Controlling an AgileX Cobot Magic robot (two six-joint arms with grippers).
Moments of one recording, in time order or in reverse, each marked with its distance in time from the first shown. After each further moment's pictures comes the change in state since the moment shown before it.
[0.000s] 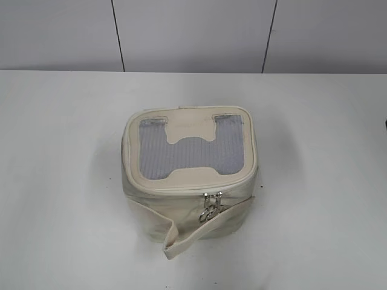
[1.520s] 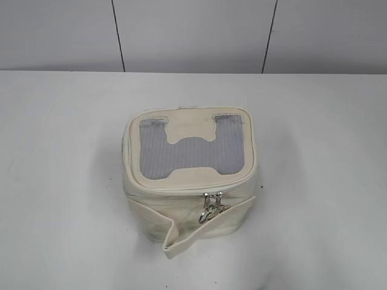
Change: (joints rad) left arm 0.000 -0.724 0.396 -0.131 0.018 0.119; right arm 0.000 -1.152 0.441 -0.022 0.156 -0.073
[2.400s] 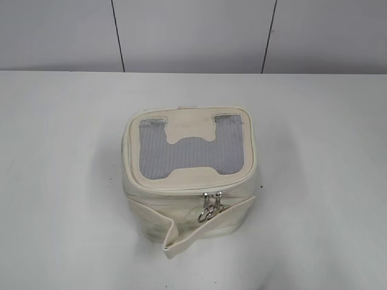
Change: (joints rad) left arm 0.007 -0.004 0.000 -0.006 0.001 0.000; right arm -0.019 0.000 0.000 0.000 0.000 -0.002
